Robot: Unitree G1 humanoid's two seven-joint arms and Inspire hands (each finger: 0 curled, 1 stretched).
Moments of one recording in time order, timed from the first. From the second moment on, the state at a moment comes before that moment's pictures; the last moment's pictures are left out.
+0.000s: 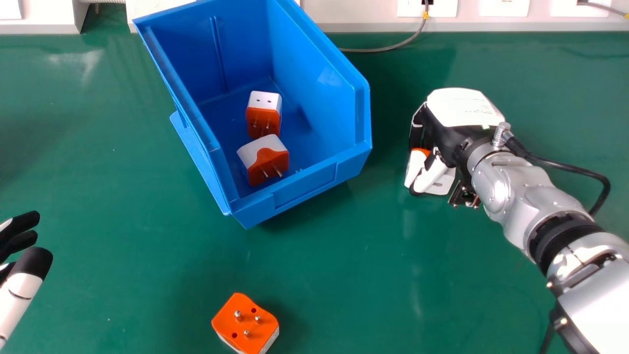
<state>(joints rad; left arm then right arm) 0.75 0.26 0.57 -0.39 -0.16 -0.29 -0.32 -0.93 -0.28 0.53 1.29 -0.70 -0.10 -0.16</state>
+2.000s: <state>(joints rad) 0.36 0.21 0.27 -0.03 0.03 -0.35 -0.13 -0.13 -0.42 0.23 -0.23 -0.64 -0.23 -0.01</state>
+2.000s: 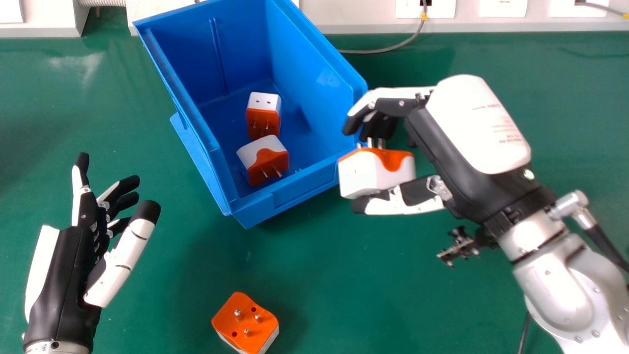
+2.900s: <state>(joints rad) 0.35 0.21 0.25 -0.04 0.04 -0.33 -0.11 -0.96 -0.06 0.42 0.92 -0.75 -0.24 -0.30</state>
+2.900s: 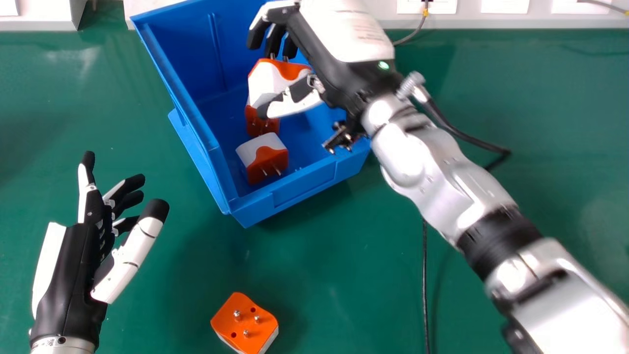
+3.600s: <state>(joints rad) 0.39 0.21 0.24 -0.11 0.07 -0.26 -0.08 -1.17 0.08 0.60 1.31 -0.79 -0.07 -0.23</state>
